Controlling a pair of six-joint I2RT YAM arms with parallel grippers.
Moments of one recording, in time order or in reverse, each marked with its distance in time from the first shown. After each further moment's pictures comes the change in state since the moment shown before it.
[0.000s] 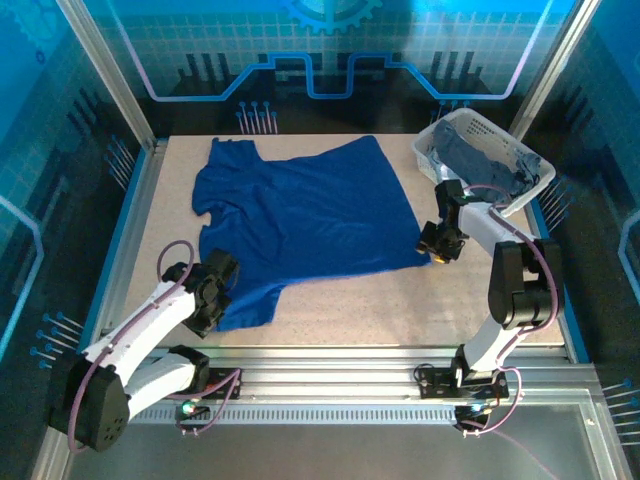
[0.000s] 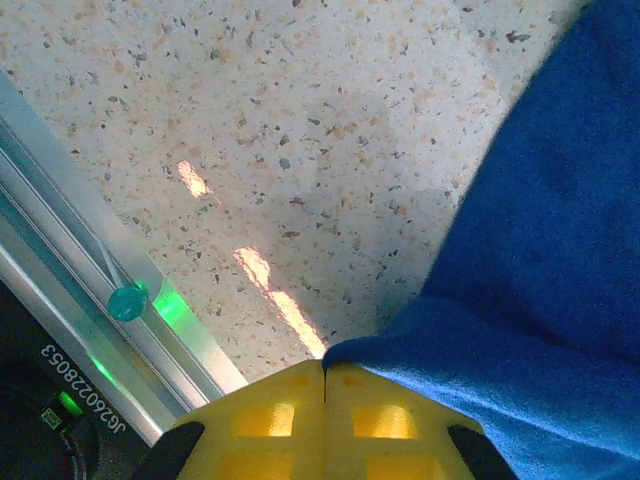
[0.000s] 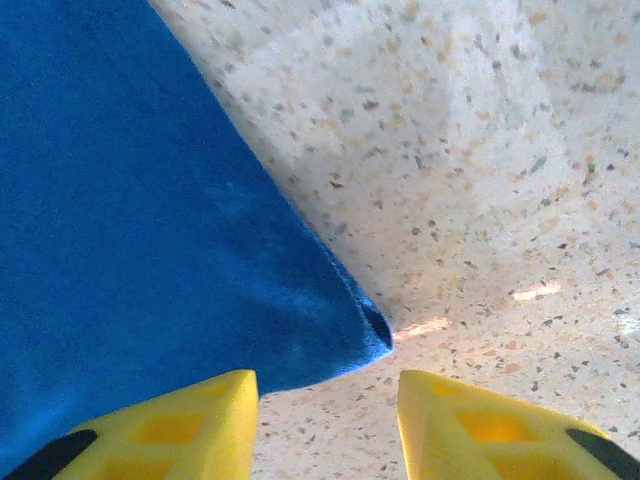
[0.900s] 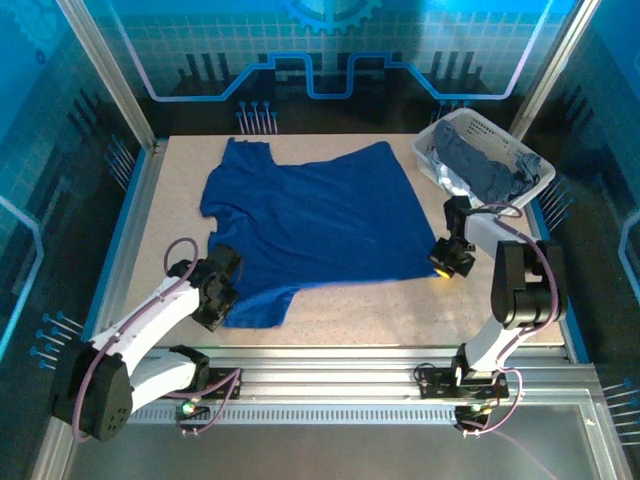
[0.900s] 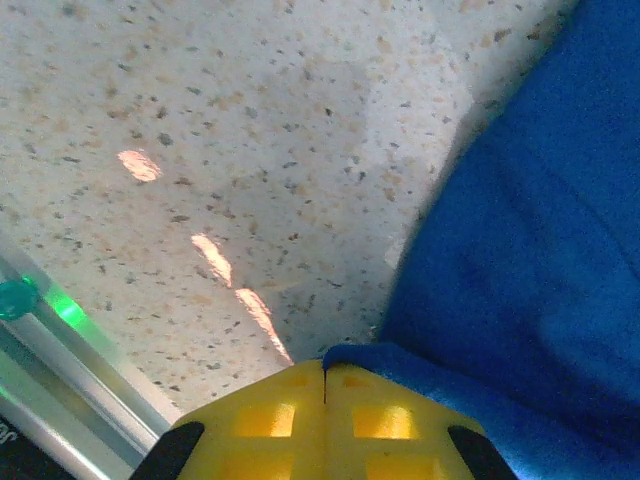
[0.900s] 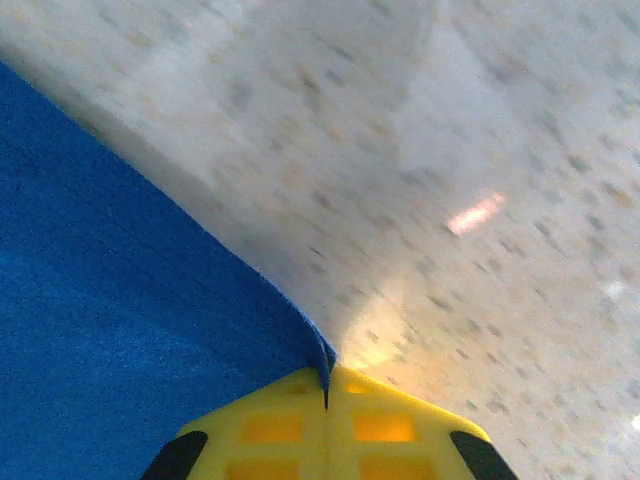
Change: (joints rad) left arm -0.003 0.064 -0.001 0.134 0.069 -0.002; right arm -0.069 -0.027 -0.120 -0.021 0.093 0.099
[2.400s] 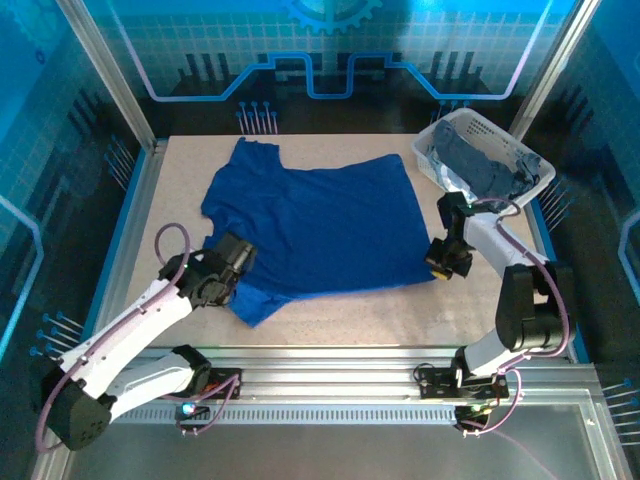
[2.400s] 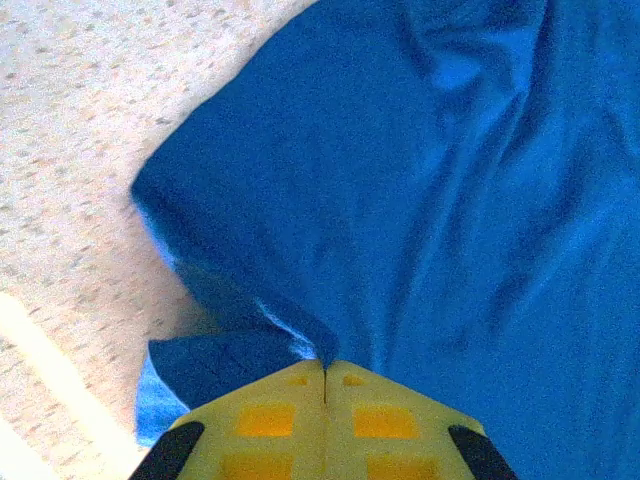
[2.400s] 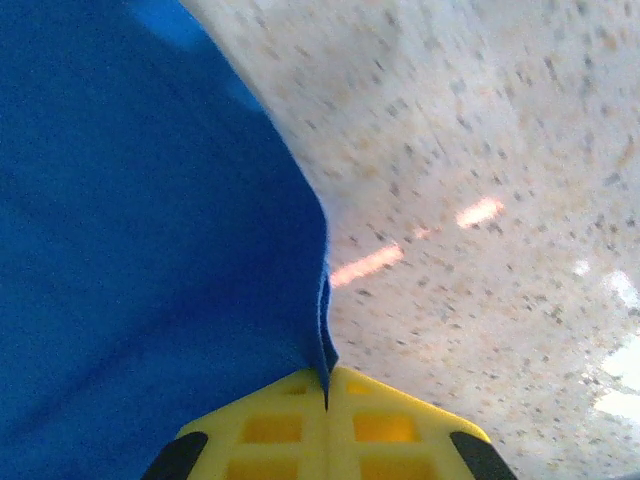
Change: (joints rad) left arm -0.186 -0.086 0.235 0.000 -0.274 -0.275; right arm 0.085 -0.108 0.092 -0.198 -0.039 -0.029
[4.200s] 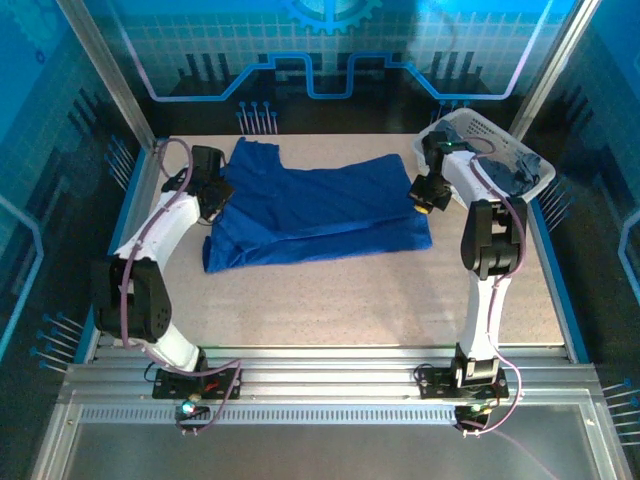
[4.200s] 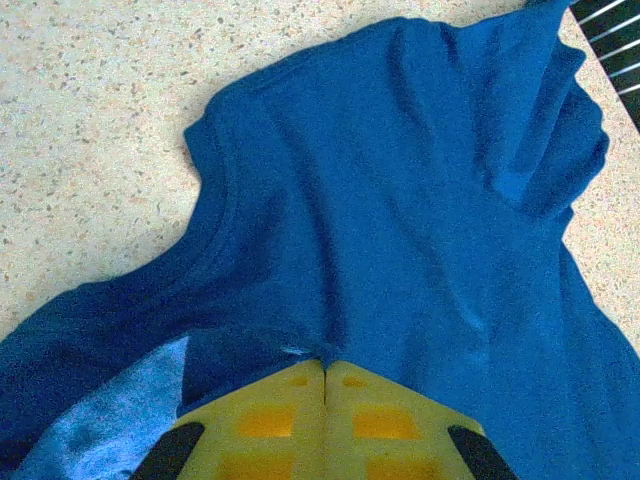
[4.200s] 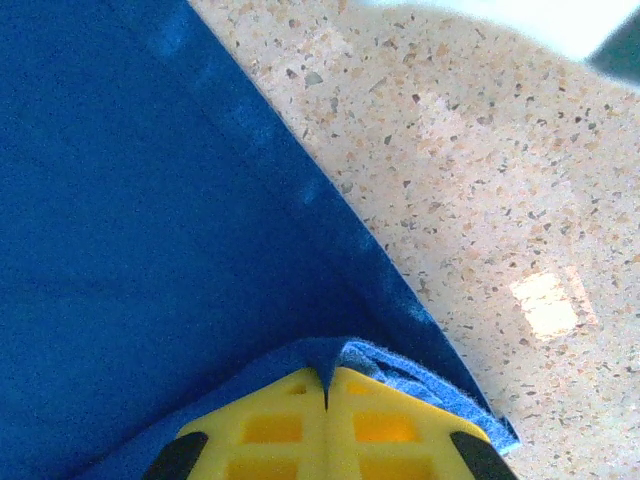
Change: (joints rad) left arm 0.462 0.609 0.443 0.372 0.216 0.666; right arm 0.003 0.600 0.788 -0.064 -0.002 0.009
